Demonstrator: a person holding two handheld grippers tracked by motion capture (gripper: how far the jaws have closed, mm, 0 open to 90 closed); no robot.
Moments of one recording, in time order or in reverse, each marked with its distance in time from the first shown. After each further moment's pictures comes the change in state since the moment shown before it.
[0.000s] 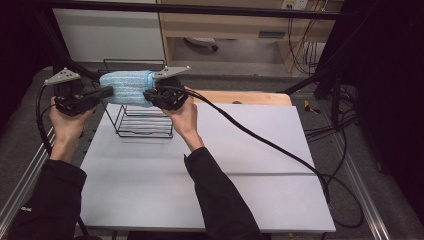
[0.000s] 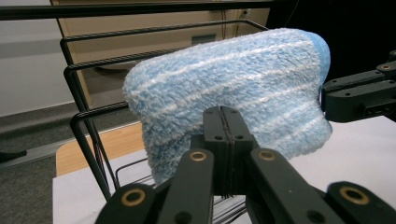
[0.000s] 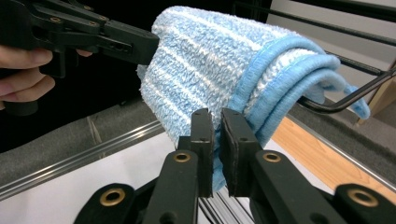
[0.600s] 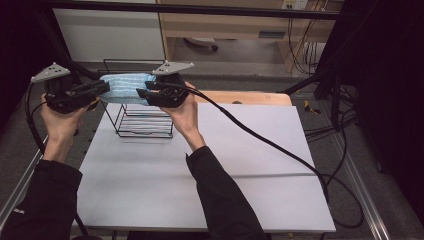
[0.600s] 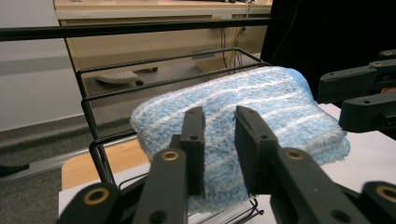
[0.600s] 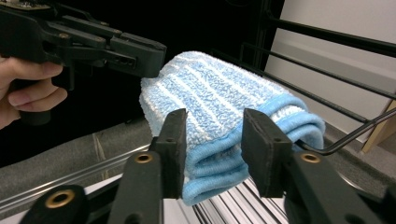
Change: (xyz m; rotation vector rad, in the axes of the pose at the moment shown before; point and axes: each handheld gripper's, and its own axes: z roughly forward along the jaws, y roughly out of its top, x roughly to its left) left arm -0.004 0.014 -0.019 -0.055 0.006 0.001; right arm 0.006 0.014 -0.015 -0.092 0.027 -0.025
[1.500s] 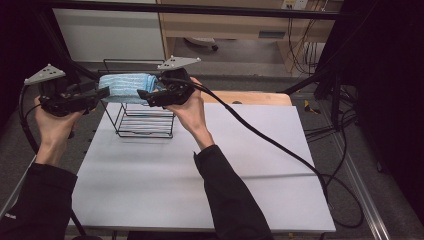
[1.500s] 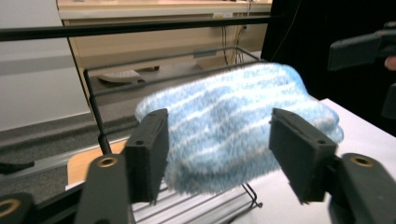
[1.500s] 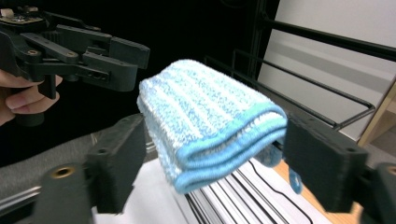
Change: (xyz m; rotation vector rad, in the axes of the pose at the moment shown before) left arm -0.003 -0.005 -0.012 0.012 0.003 0.007; right arm -0.003 0.010 -0.018 0.013 -0.015 -0.006
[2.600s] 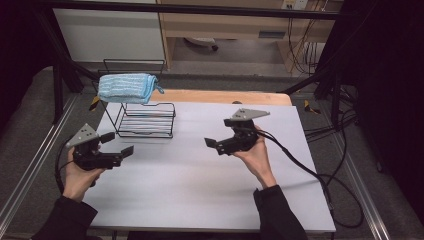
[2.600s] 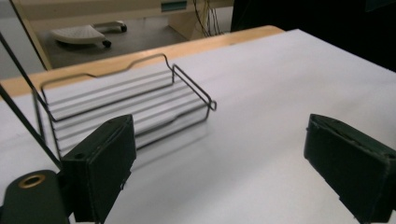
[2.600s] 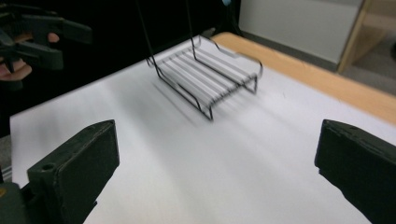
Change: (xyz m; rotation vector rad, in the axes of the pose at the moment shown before) left arm -0.052 -0.137 0.013 0.130 -0.105 0.029; right arm -0.040 -0.156 -0.131 0.136 -0.059 0.152
